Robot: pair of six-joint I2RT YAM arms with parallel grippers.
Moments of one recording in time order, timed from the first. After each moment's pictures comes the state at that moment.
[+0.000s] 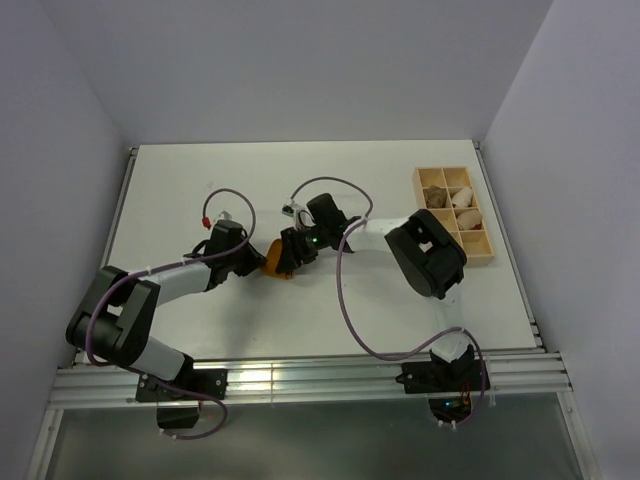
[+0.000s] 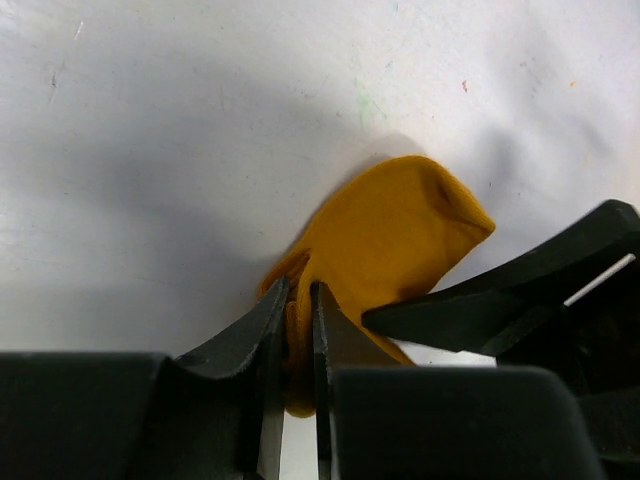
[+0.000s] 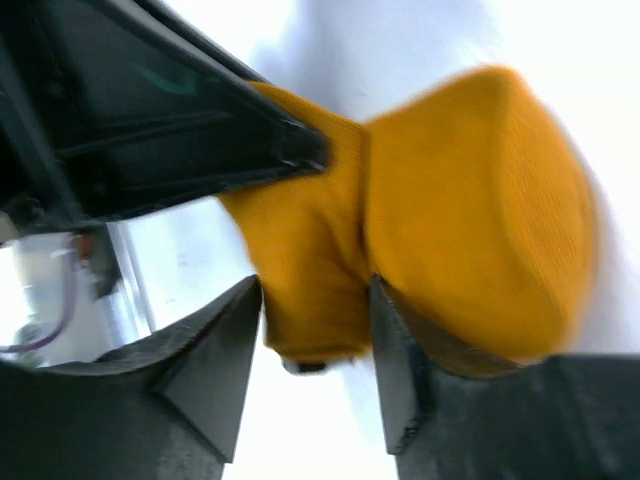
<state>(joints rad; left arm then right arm) -0.42 1.49 0.60 0.11 0.00 -0.98 0.65 2.09 1.24 0.06 -0.78 0.32</state>
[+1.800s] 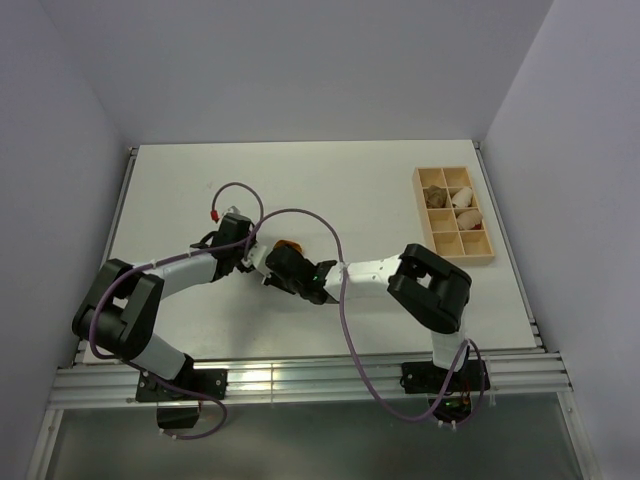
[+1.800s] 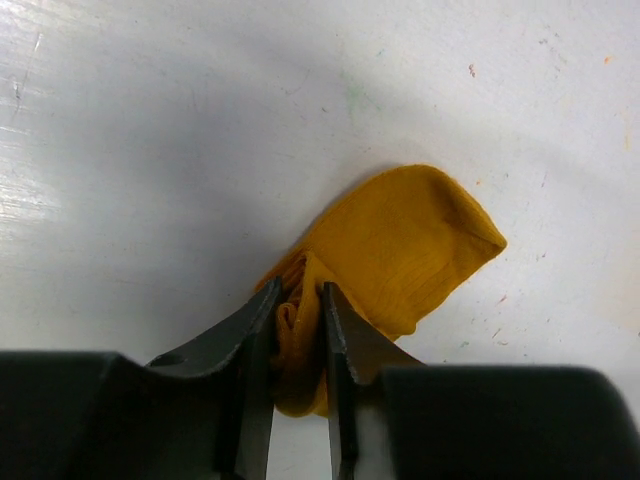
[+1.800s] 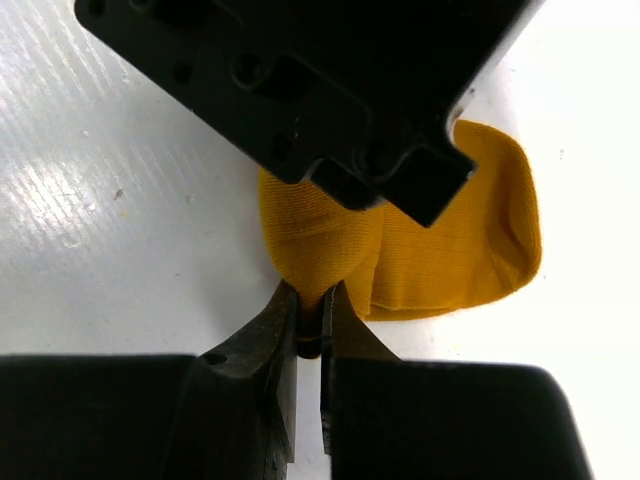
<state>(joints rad) -0.45 1.54 0.71 -0.04 -0.03 -0.92 1.07 1.89 1.07 0.07 0.24 -0.25</state>
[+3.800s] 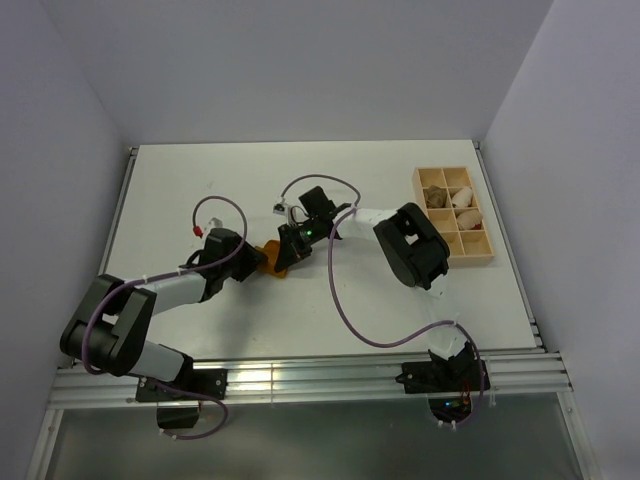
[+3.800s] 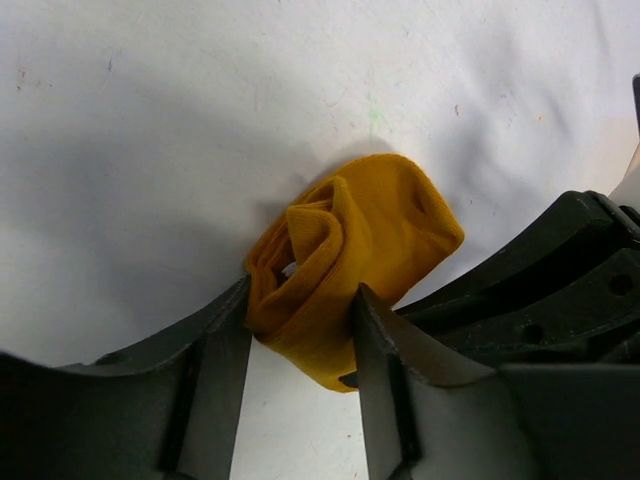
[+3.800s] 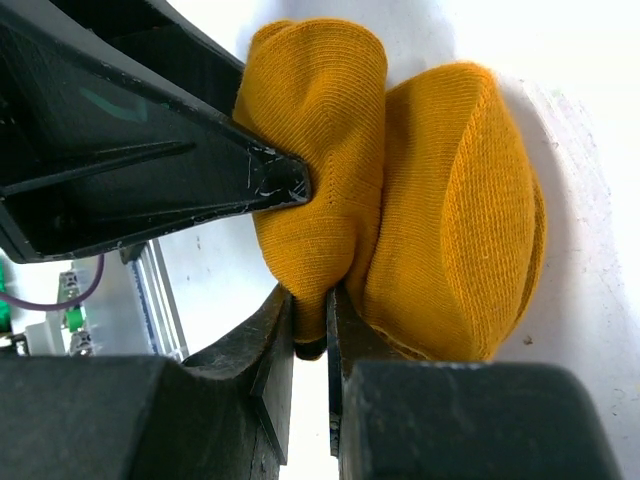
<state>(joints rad) -0.40 1.44 0.50 0.22 -0.01 -1.08 0.65 2.22 1.45 -0.21 -0.88 0.21</state>
